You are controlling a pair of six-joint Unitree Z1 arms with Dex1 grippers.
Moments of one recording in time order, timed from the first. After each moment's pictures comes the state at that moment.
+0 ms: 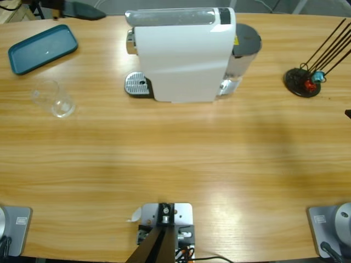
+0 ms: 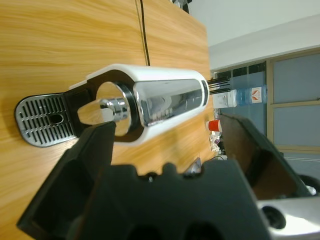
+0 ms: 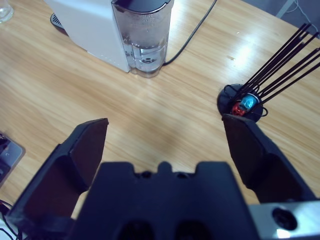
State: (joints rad) arm 0 -0.53 1.62 -1.21 0.19 -0.57 -0.81; arm 1 0.56 0.77 -0.77 0.61 -0.08 -0.01
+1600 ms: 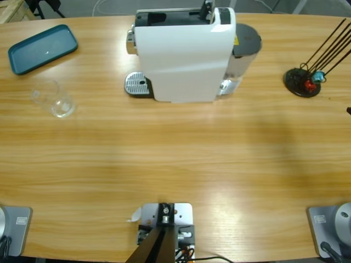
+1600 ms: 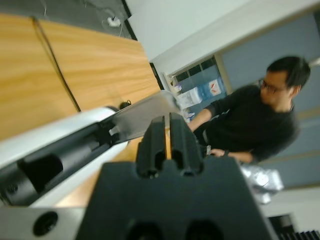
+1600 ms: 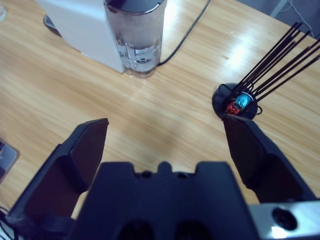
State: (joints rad) arm 0 -0.68 1.70 -1.47 0.03 -0.57 -0.86; arm 1 0.56 0.77 -0.77 0.61 -0.11 0.01
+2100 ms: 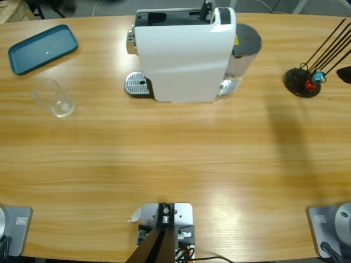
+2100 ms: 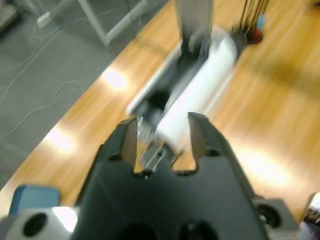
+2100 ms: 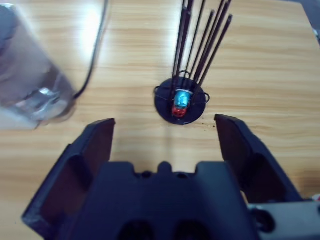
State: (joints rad) arm 0 -0.95 1.47 -1.25 0.33 0.09 0.18; arm 1 0.36 1.03 -0.56 0.17 -0.33 0.22
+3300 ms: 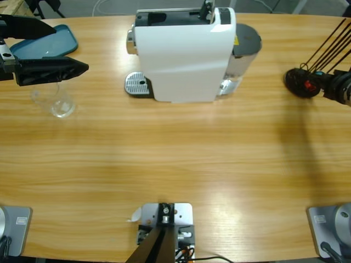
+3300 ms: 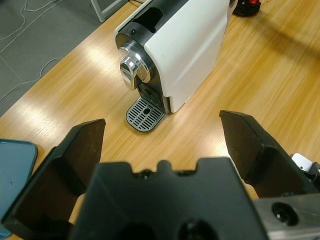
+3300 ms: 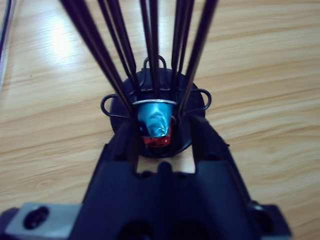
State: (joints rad) arm 0 -0.95 1.22 -0.94 0.29 0.06 0.08; arm 1 0.15 1.59 -0.26 -0.66 -0.29 0.24
